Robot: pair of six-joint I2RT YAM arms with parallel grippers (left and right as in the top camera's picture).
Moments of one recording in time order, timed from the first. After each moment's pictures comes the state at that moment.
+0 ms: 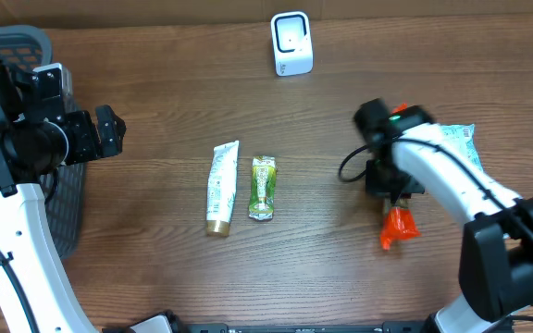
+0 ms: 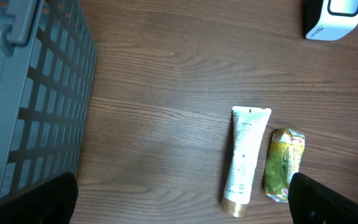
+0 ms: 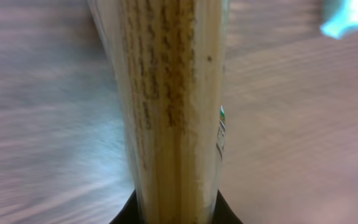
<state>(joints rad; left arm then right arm) 0.37 1.42 1.79 -1.38 0.21 0.11 0.39 1.79 1.27 -1.24 0.28 0.52</state>
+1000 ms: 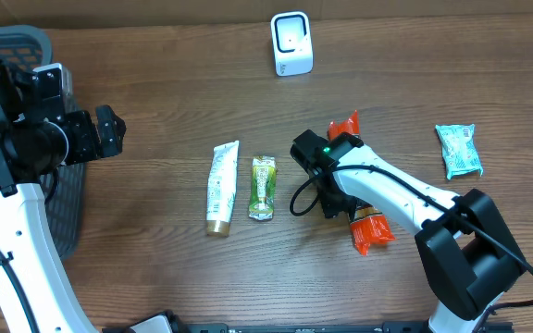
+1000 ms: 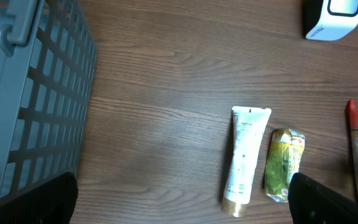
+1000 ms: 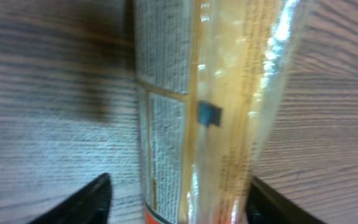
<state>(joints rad) 0.37 1.42 1.79 -1.38 0.21 0.11 0.65 1.88 1.28 -1.13 0.27 0.48</state>
